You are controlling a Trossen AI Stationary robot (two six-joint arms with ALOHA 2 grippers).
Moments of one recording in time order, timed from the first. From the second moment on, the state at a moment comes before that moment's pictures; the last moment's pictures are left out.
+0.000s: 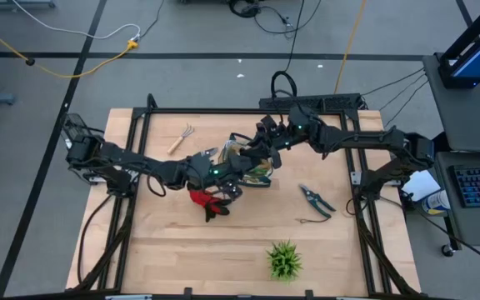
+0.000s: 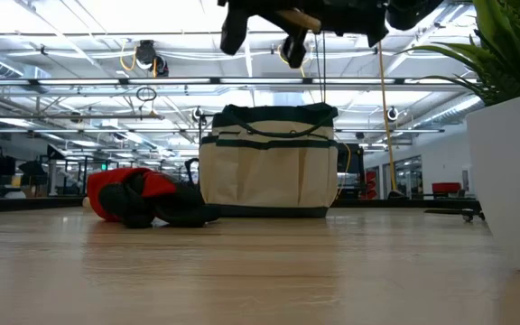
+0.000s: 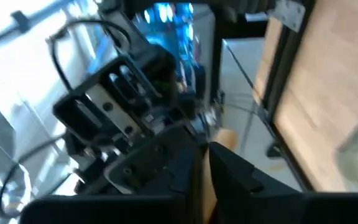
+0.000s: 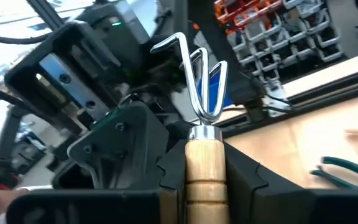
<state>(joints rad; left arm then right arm) -0.15 1.58 1.06 0.52 -0.50 1.59 -0.30 1.47 1.04 0.38 -0.63 0.50</state>
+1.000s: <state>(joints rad) -0.21 1.55 1.06 -0.06 -0.87 0.54 -0.22 1.47 1.04 -0.16 -0.11 -0.13</state>
